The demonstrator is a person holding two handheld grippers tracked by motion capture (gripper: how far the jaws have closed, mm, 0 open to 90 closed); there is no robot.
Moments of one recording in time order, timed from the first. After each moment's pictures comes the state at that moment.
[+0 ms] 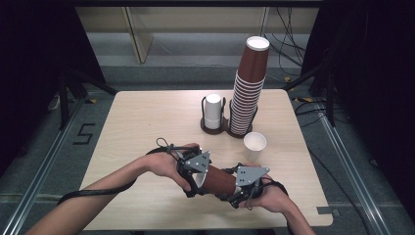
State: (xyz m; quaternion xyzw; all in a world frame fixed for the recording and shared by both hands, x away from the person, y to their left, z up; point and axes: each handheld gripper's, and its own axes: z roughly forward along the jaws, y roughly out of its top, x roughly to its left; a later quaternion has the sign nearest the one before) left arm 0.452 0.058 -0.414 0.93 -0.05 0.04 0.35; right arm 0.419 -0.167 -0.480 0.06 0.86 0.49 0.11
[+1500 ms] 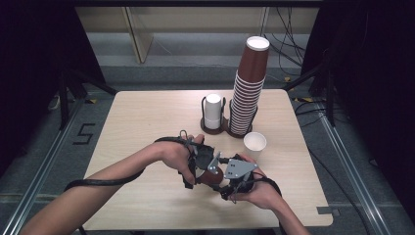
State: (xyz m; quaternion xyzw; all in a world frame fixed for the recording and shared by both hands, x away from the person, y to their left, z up) left arm 0.453 0.027 -0.381 0.98 -0.12 0.14 0.11; right arm 0.424 -0.139 -0.461 0.11 0.87 0.45 0.19
